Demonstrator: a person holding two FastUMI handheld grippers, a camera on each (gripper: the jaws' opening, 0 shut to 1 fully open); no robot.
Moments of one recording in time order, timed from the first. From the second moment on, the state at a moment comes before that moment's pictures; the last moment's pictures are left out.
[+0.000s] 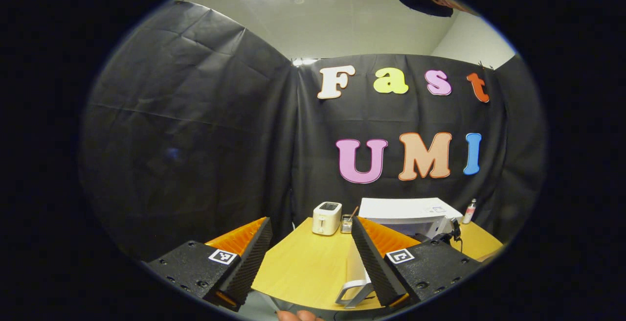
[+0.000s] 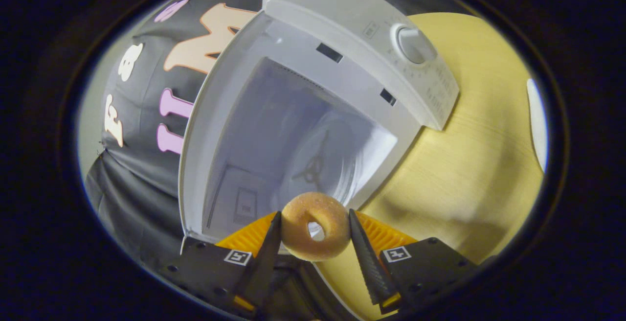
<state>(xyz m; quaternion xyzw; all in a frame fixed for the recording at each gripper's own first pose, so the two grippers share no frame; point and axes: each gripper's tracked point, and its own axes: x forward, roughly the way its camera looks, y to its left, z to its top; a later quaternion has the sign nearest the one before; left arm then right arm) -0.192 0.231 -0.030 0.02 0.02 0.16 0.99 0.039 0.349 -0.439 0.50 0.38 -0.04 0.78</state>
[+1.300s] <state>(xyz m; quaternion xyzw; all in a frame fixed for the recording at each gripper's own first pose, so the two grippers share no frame) -0.210 0.243 -0.044 0.01 0.05 0.19 0.98 0.087 0.352 -0.448 0.38 0.33 -0.05 0.86</state>
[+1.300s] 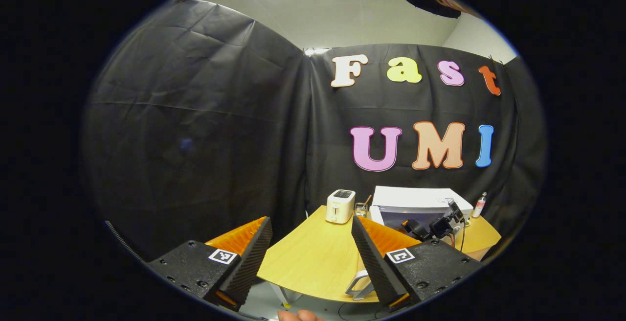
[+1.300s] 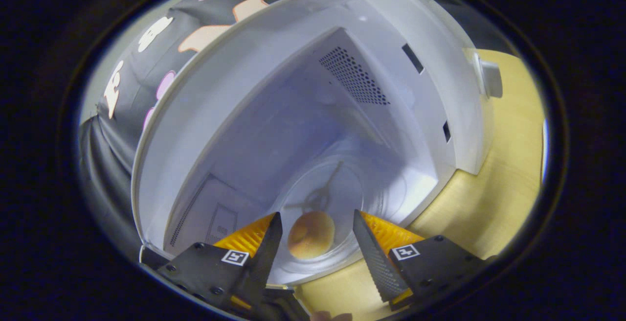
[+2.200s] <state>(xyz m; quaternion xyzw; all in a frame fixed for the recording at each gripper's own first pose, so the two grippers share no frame) -0.183 0.260 -0.125 -0.09 0.08 0.18 0.98 0.001 0.204 -0.240 0.13 0.18 0.15 0.96</state>
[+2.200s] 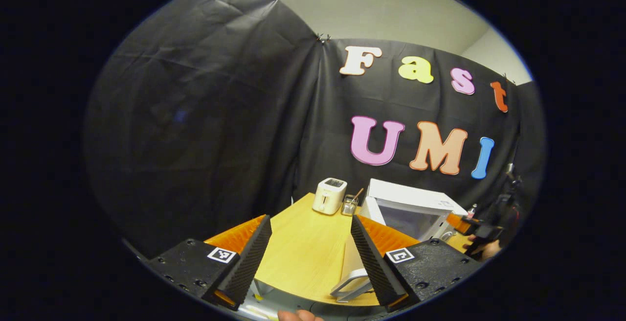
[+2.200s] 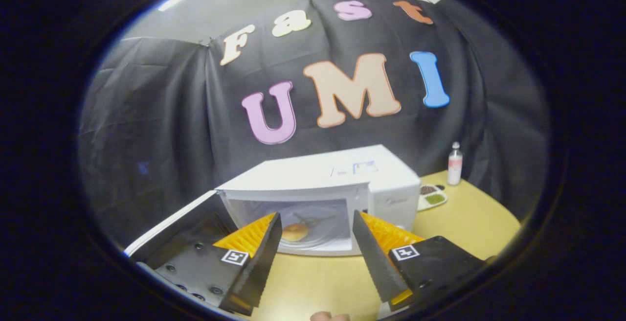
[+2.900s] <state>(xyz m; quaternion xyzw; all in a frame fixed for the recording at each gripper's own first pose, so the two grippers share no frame) -0.190 0.227 -0.317 -0.27 0.32 0.16 0.89 -0.004 0.097 -0.082 0.06 0.05 0.12 0.99</state>
